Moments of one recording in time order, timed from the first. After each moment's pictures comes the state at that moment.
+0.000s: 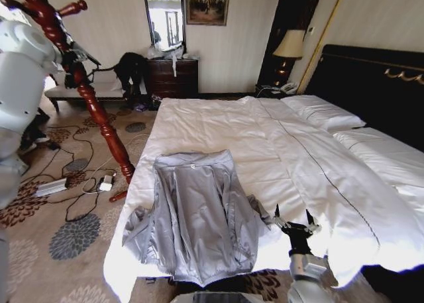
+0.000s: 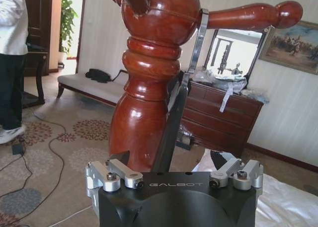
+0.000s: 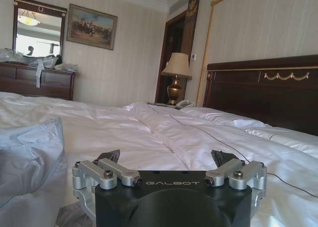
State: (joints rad) left arm -0.56 -0.84 0.28 -0.80 -1.35 0.67 -0.48; right arm -1.84 1.36 0.60 2.17 0.09 0.13 0.38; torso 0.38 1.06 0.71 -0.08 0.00
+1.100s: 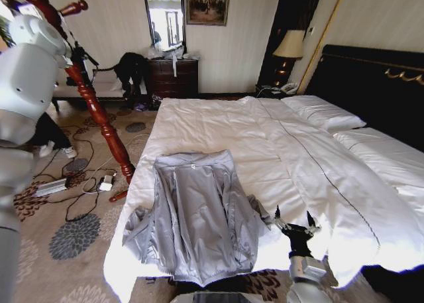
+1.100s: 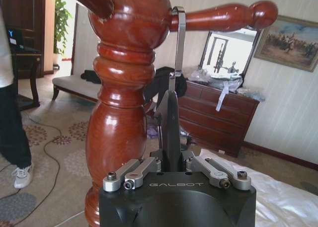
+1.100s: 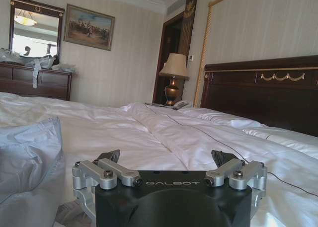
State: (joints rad) left arm -0.61 -0.90 0.29 -0.71 -1.29 0.67 -0.42; right arm -1.84 1.37 0.59 2.16 0.07 0.15 0.39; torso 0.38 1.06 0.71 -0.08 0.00
